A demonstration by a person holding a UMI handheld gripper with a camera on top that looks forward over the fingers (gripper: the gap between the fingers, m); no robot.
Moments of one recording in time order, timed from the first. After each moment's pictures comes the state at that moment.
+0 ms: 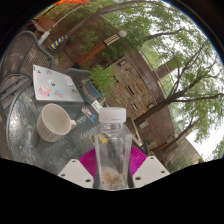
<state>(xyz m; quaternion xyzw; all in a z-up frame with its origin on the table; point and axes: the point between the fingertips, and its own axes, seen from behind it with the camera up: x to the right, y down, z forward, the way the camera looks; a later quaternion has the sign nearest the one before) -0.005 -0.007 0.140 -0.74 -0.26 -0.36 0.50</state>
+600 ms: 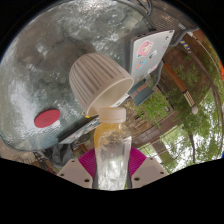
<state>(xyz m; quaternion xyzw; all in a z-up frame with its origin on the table) -0.047 0.041 0.164 -0.39 -0.66 -0.64 0.07</state>
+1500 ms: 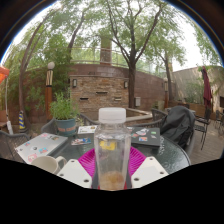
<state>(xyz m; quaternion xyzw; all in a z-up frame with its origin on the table) 0.036 0.030 0.107 -0.75 0.11 -0.10 0.65</state>
